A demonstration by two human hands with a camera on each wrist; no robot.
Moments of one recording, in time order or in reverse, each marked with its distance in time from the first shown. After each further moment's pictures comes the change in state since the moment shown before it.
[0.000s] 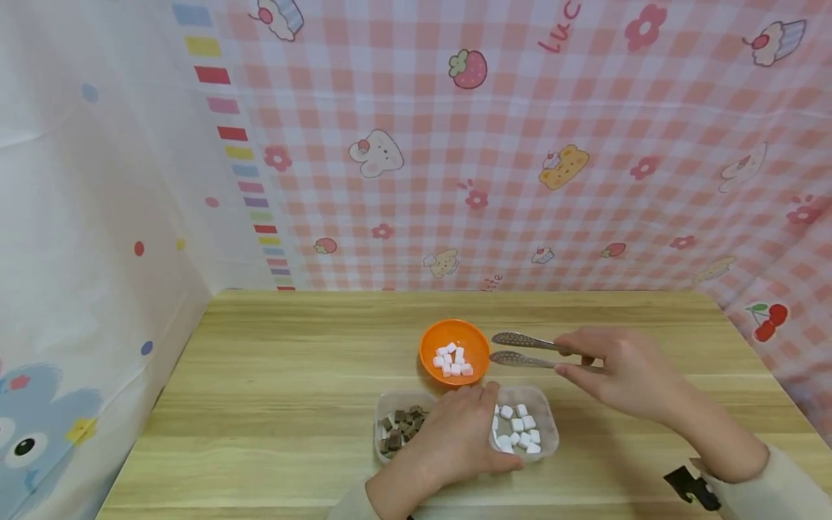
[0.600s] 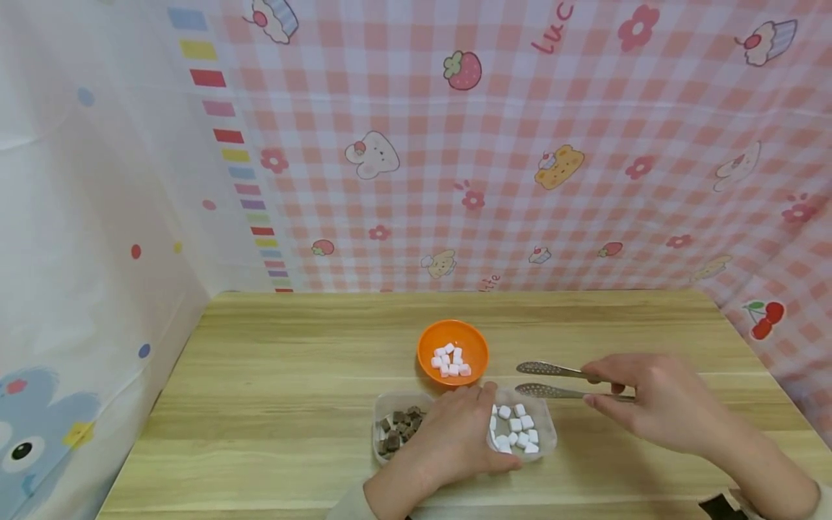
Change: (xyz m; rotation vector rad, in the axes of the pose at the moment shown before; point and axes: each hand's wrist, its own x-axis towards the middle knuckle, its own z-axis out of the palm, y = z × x) left_hand 0.000 0.002 -0.001 -0.015 -0.028 -0.027; right_hand -0.038 -0.005 -0.019 -0.065 -0.056 0.053
